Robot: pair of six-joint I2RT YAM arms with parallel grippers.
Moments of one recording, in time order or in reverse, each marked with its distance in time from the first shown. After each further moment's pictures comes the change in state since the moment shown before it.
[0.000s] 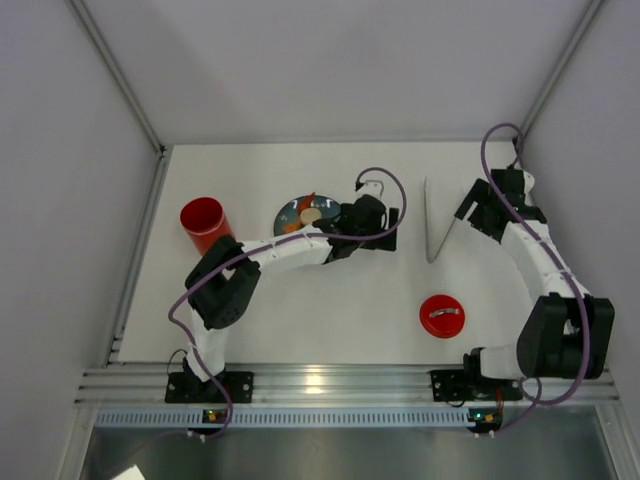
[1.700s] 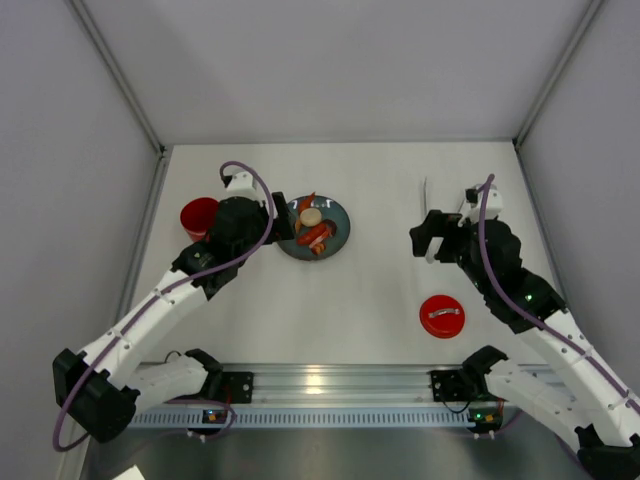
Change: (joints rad) left arm 0.306 -0.893 -0.488 -0.175 -0.065 0.077; right arm 0.597 -0.575 -0.145 0.015 0.102 -0.070
